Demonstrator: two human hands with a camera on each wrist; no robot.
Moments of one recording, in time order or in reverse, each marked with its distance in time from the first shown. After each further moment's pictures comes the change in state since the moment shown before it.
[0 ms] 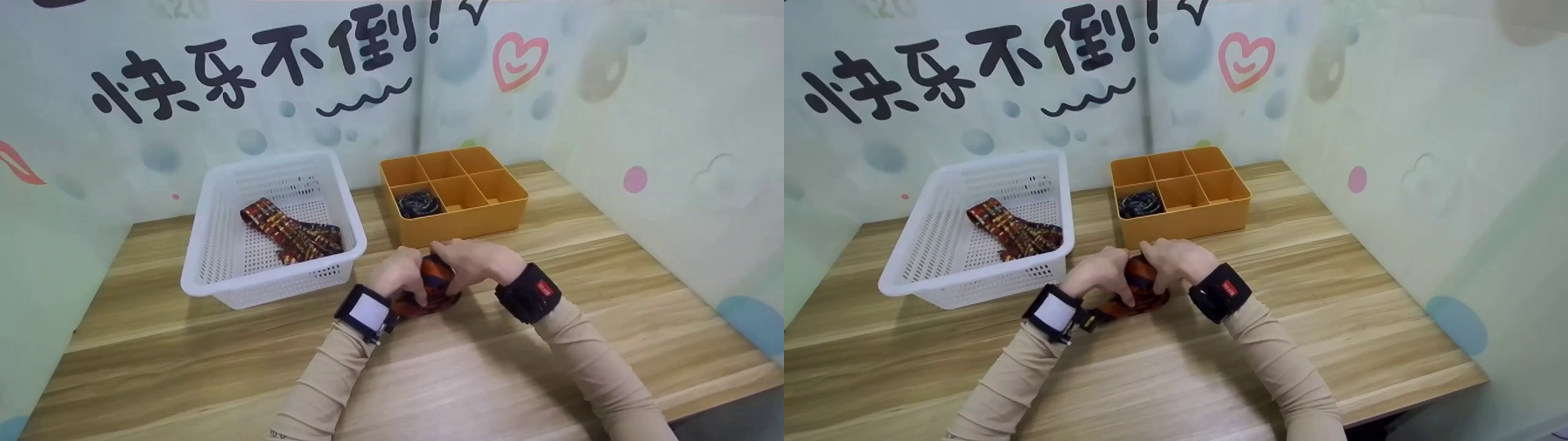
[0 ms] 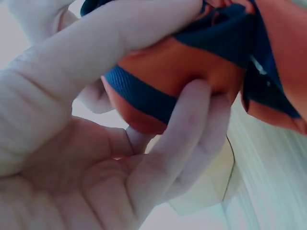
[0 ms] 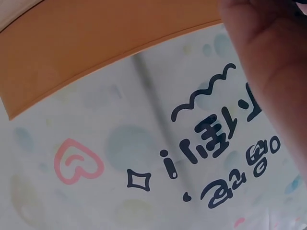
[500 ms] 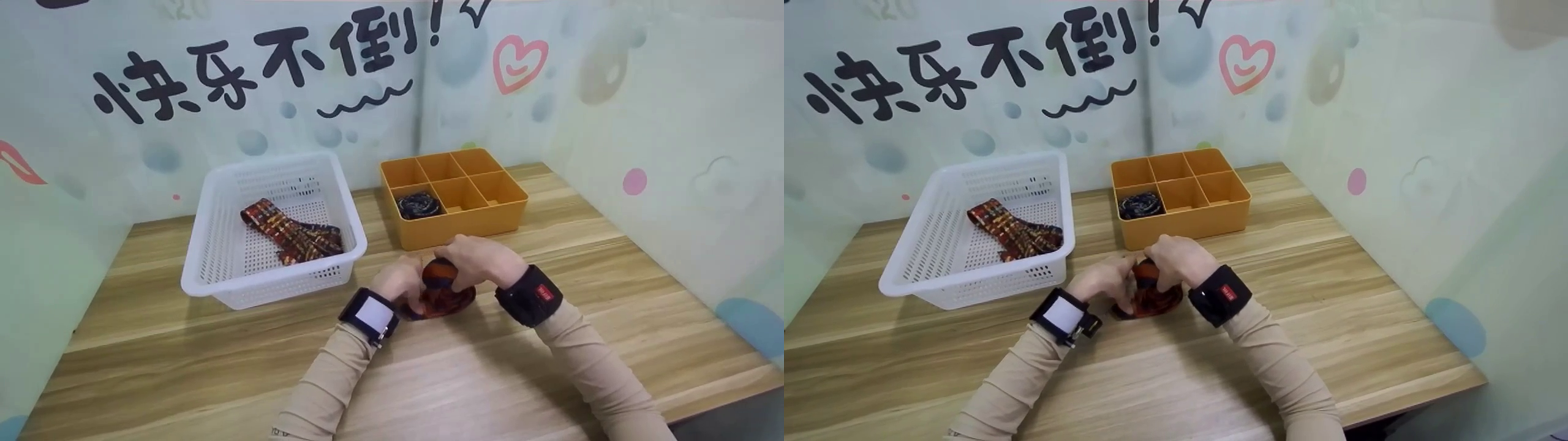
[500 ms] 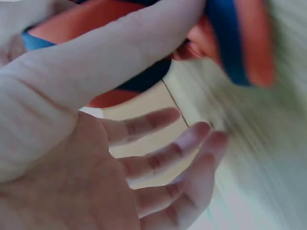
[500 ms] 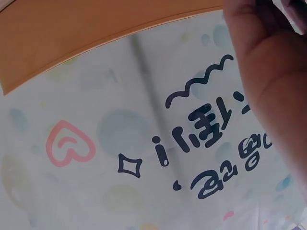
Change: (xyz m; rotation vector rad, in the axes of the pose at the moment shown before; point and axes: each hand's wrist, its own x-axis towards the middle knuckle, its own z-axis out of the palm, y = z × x) left_hand 0.007 -0.006 0.013 0.077 -0.011 -0.007; right_hand -0.005 0.003 0.000 -0.154 0.168 -0.072
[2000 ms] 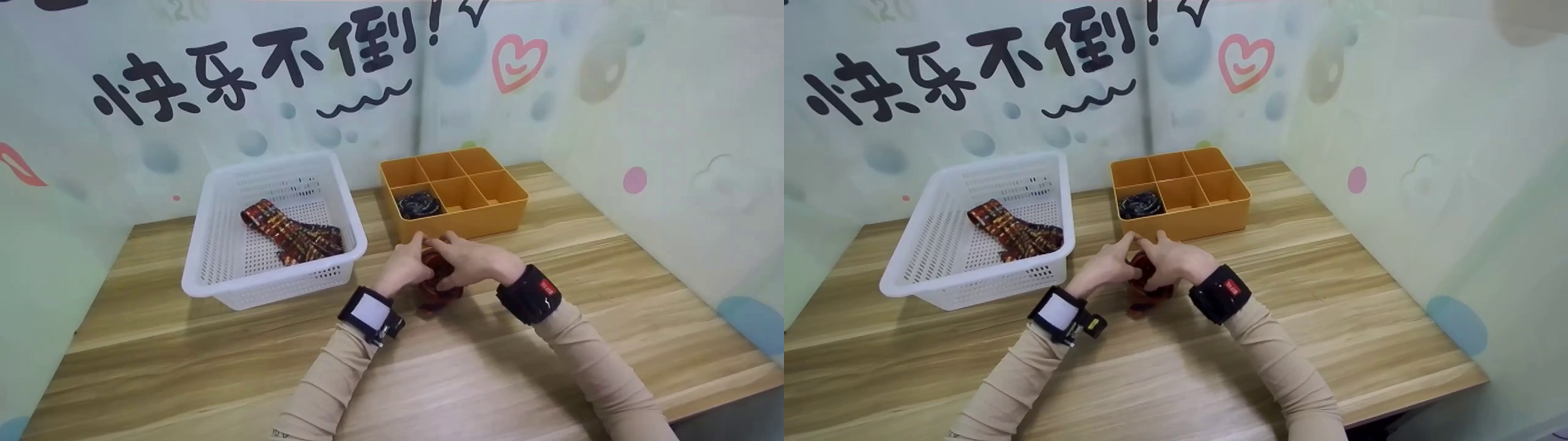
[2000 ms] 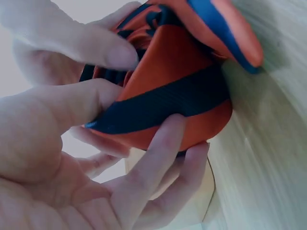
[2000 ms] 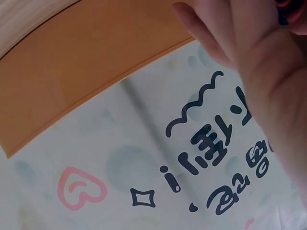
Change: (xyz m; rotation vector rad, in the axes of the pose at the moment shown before) left_hand 0.001 0.001 -0.006 -0.338 0.197 0.091; right_hand -0.001 -0.005 0.000 0.274 -0.088 0.133
